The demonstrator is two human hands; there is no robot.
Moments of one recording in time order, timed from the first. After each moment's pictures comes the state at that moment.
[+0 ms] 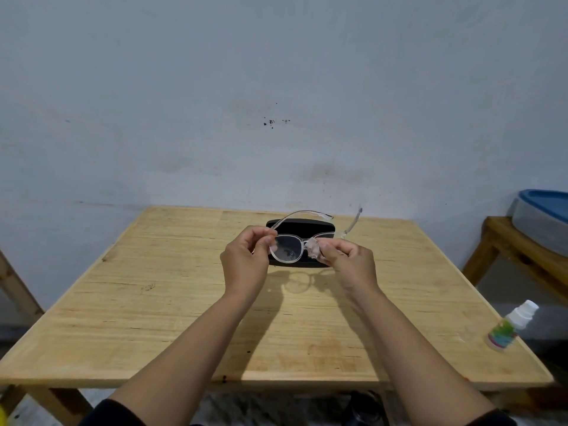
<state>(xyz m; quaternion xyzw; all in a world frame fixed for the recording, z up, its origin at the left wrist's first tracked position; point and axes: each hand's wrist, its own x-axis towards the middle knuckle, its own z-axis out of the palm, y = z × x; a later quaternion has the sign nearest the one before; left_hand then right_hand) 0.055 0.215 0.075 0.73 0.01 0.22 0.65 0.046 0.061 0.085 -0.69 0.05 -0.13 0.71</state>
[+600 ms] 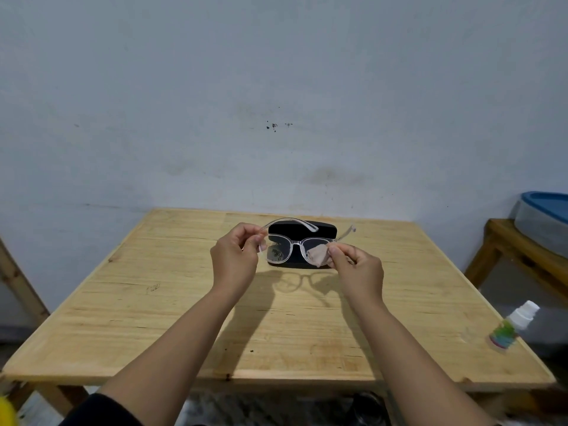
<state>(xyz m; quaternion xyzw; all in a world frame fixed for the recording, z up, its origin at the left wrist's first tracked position) 0.057 0.236 0.081 0.75 0.01 0.22 0.62 0.040 0.055 0.071 -0.75 0.10 -0.22 0.62</state>
